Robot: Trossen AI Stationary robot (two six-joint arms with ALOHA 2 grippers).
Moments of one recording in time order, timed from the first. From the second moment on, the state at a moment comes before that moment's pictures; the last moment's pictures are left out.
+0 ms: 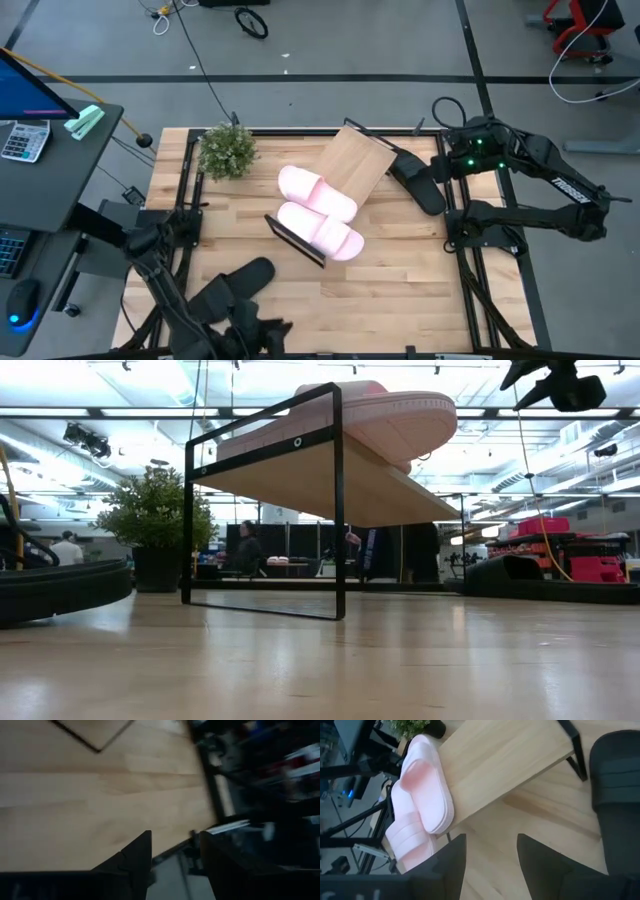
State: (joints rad) left arm -0.98 2.06 1.95 -1.14 -0.98 -2.33; right arm -0.47 0.80 1.17 -1.13 -0.20 0.81
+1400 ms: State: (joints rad) left arm -1.02 1.98 1.95 -1.36 -1.32 -2.29; right arm -0.26 0.84 1.17 -1.27 0.14 1.00
